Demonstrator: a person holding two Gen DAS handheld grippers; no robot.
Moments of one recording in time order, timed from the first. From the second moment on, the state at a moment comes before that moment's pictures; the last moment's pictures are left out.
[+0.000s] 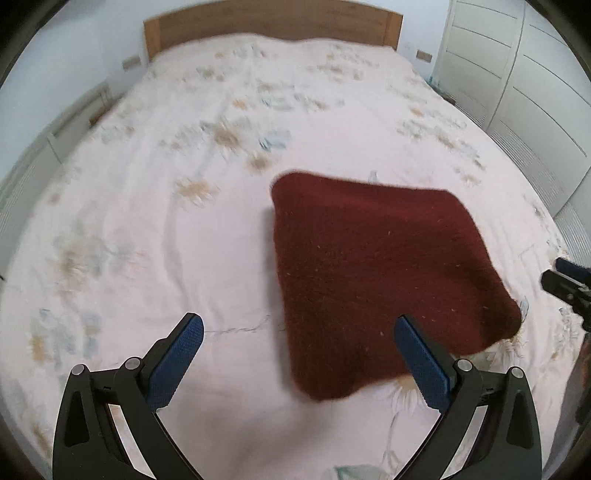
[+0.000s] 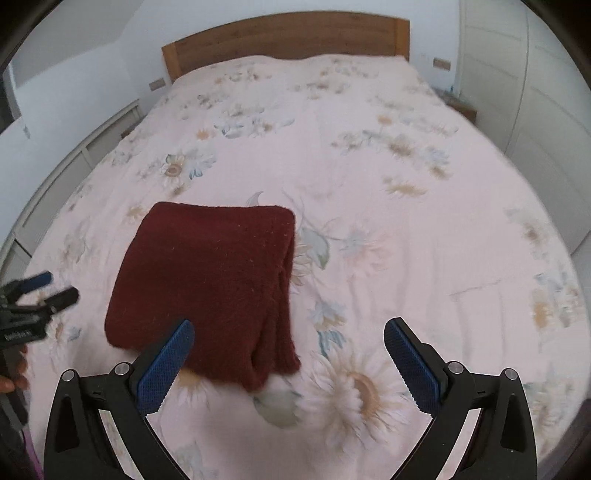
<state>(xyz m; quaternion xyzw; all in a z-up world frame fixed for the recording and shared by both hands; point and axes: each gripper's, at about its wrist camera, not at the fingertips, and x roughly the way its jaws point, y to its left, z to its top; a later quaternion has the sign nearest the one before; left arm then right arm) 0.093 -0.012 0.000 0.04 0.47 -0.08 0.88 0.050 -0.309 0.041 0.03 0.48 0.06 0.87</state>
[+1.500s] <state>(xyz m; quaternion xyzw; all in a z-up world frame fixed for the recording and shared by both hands) 0.019 -0.003 0.012 0.05 0.49 -0.02 0.87 -0.032 -0.325 0.069 0.01 0.48 0.01 0.88</state>
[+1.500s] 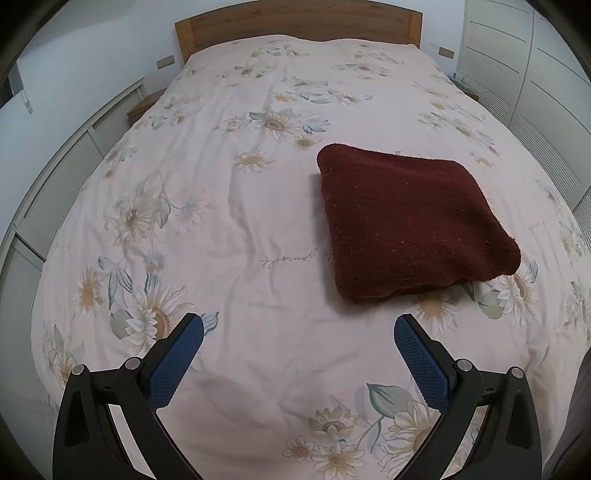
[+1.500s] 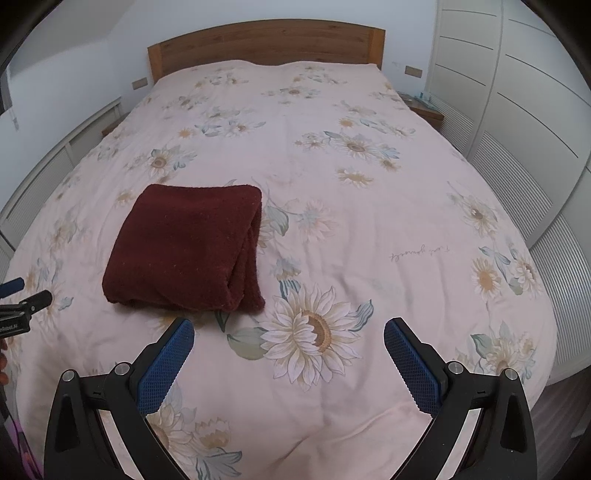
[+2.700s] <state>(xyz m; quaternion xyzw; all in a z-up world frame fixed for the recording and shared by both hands) 0.019 -0.013 0.016 0.06 0.49 -0.02 0.87 -0.032 -0.331 0.072 -0.01 0.48 0.02 0.88</state>
